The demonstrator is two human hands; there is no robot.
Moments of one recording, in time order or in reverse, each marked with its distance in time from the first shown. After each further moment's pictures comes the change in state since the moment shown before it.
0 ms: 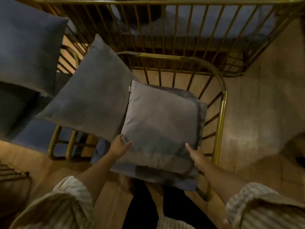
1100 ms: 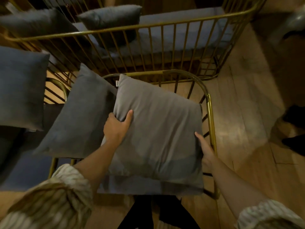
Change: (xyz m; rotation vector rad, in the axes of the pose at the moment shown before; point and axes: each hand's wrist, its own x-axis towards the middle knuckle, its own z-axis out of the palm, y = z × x) left_hand -0.015 0.135 -0.073 0.017 0.398 0.334; right_hand -0.075 -0.048 -0.032 0.663 -0.120 -0.067
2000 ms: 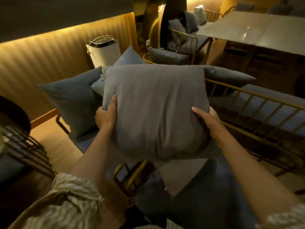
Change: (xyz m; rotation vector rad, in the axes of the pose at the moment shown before) left_hand 0.030 -0.212 -0.330 -0.701 0.715 -0.383; right_hand -0.153 -0.076 0.429 -0.589 -0.539 -0.677
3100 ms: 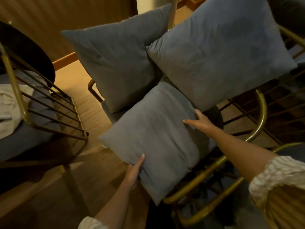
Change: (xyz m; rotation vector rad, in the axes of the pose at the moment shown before) left_hand 0.193 -0.312 -0.059 -0.342 -0.251 -0.875; right_hand 0.261 0.192 0.401 -0.868 -0.518 0.372
